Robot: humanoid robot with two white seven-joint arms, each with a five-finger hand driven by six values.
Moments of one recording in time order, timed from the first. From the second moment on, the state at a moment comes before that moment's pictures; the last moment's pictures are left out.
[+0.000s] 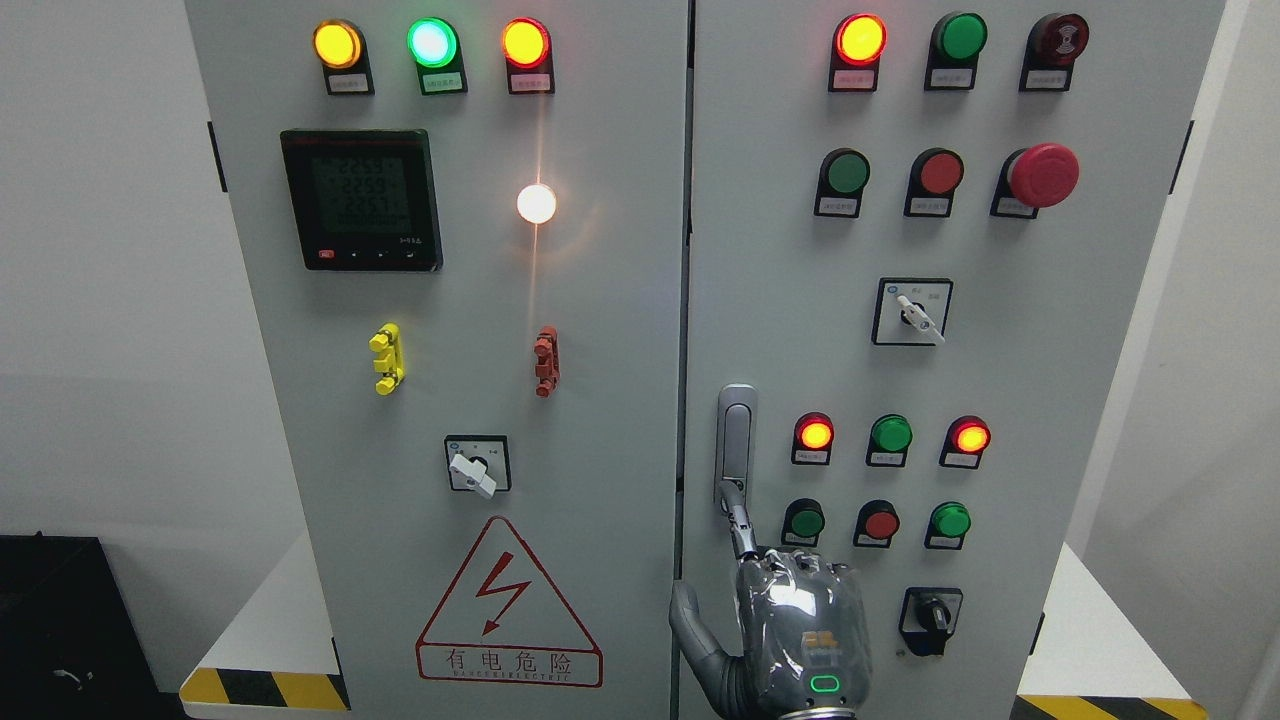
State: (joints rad) left arm 0.00 -0.10 -0.10 -0.07 0.07 -0.06 0.01; right arm -0.26 0.13 0.38 -1.85 1.53 0.32 0.01
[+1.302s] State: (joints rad) left arm 0.00 -0.10 -0.10 -0.07 0.07 -0.06 0.01; right arm -0.27 0.13 0.37 -1.82 1.53 0.33 0.01
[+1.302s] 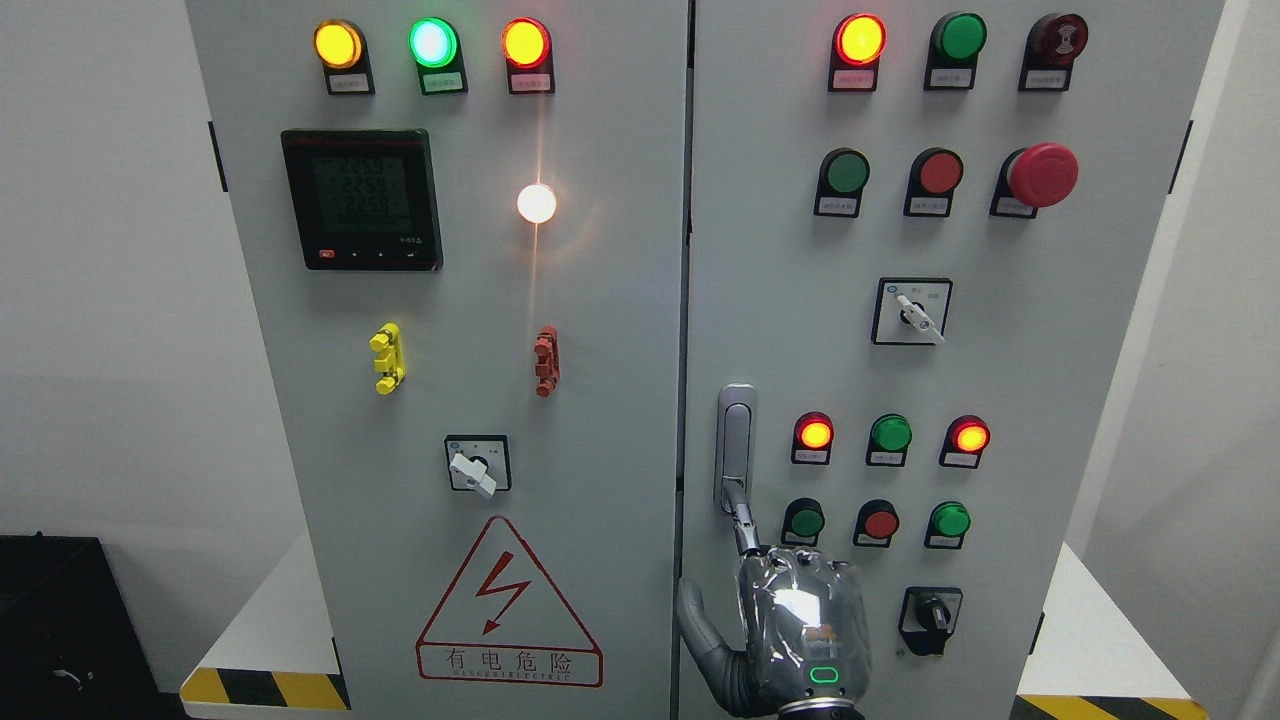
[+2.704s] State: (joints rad) left arm 0.00 -0.10 -0.10 -0.07 0.07 -0.06 0.01; right arm -0.27 0.13 0.36 -1.80 1.52 0.33 0.02
